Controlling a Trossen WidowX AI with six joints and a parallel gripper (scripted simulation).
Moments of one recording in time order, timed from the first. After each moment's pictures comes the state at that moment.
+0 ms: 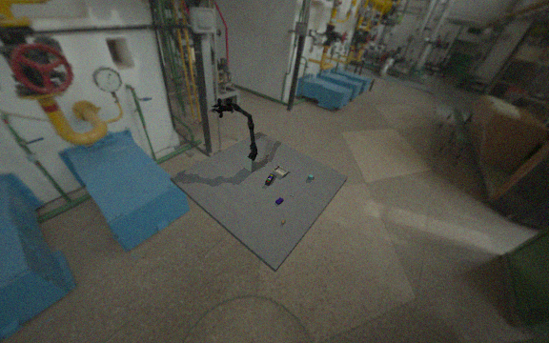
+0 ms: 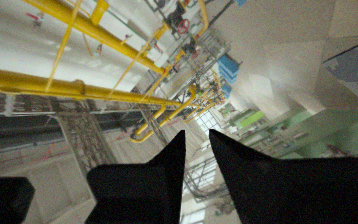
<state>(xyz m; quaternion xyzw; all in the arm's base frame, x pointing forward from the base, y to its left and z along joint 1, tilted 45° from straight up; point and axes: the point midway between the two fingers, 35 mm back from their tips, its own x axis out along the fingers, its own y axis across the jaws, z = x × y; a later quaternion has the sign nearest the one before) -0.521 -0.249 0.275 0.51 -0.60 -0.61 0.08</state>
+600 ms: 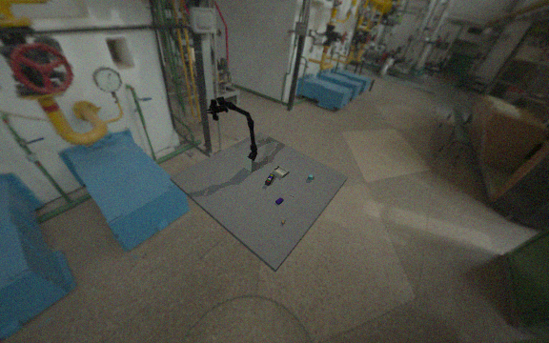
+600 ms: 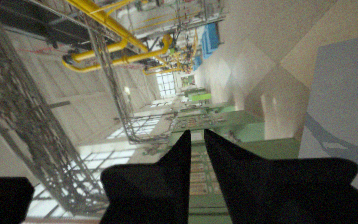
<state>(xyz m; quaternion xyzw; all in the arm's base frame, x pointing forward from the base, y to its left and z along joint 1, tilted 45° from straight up) -0.367 -0.421 0.198 0.64 -0.34 -0.64 0.25</state>
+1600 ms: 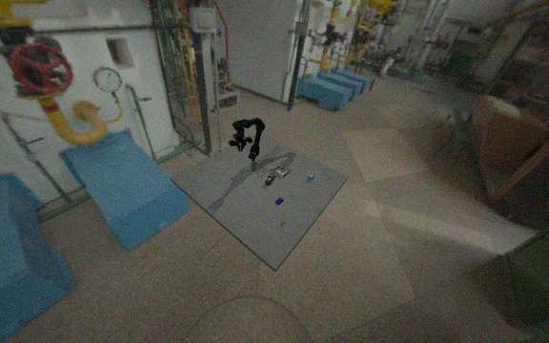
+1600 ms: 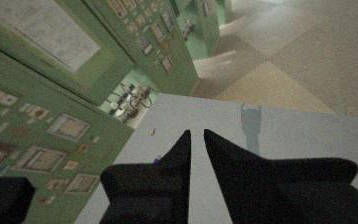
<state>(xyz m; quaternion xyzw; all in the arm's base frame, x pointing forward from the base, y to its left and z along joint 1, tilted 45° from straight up) 0.137 -0.434 0.049 0.60 0.31 -0.33 0.67</state>
